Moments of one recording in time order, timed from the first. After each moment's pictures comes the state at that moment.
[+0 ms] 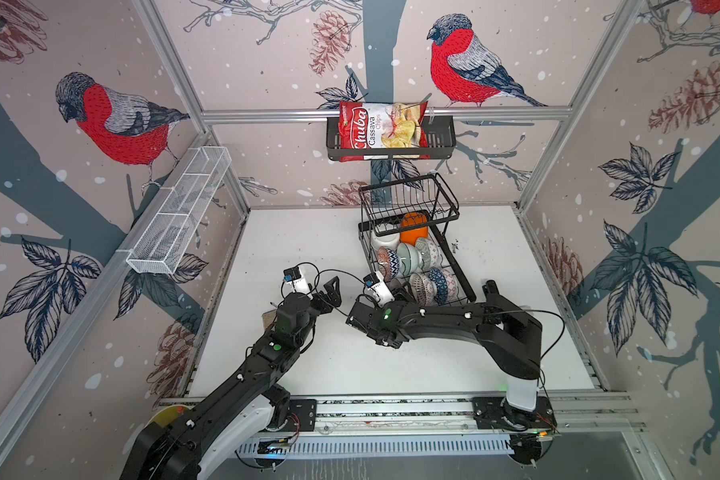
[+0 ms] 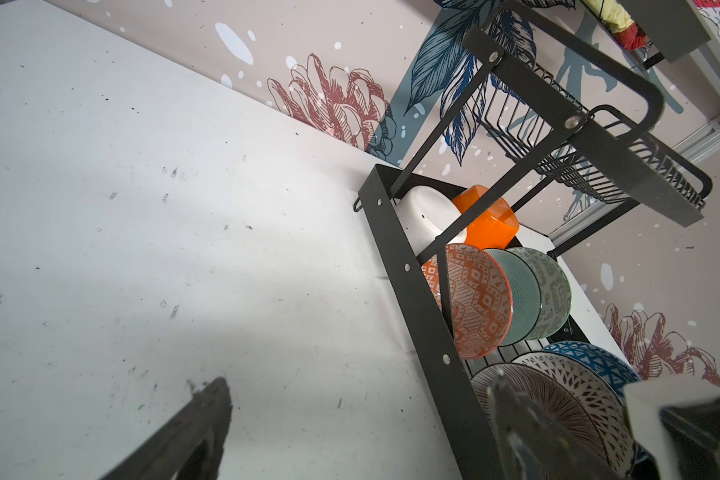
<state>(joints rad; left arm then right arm) -0.49 0.82 0.33 0.19 -0.21 -0.60 1.22 1.91 1.28 -0.69 1.19 0.43</state>
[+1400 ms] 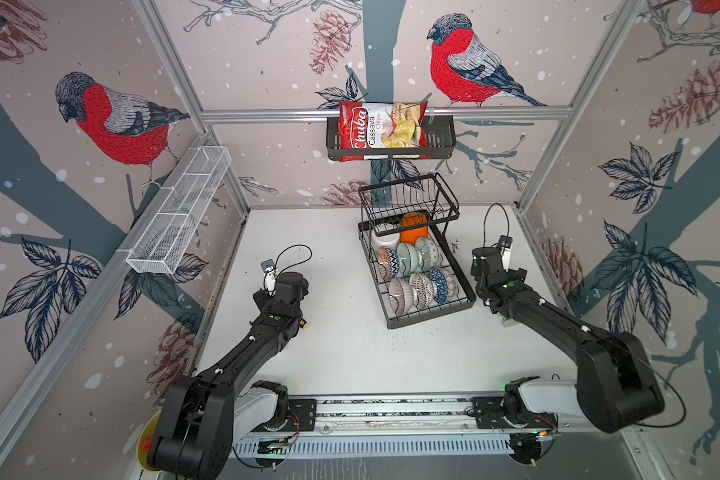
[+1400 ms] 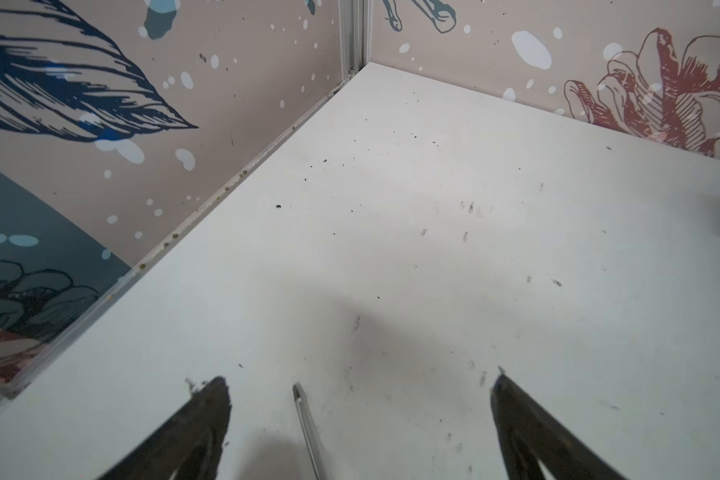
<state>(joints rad) -0.21 1.13 0.44 0.10 -0.60 -0.38 0.30 1.33 0.68 -0.05 0.77 0.31</state>
